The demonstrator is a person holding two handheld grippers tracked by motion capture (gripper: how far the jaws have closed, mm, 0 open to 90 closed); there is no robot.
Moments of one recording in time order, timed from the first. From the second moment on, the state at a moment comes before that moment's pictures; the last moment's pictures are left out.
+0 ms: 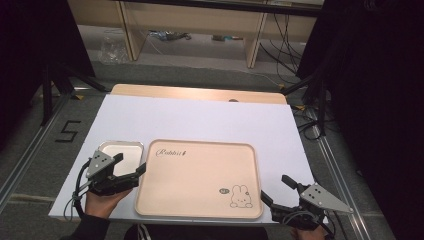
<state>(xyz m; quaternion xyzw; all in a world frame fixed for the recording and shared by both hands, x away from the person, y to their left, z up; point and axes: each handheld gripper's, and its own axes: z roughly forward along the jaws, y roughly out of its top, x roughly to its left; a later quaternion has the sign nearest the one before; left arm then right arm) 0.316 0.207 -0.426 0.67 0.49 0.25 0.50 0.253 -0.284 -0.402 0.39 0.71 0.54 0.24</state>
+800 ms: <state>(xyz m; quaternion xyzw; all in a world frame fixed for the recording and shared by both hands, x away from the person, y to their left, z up) 0.373 0.288 -0.448 0.63 0.62 0.25 0.39 0.252 -0.286 -0.400 0.38 0.72 0.52 0.26</state>
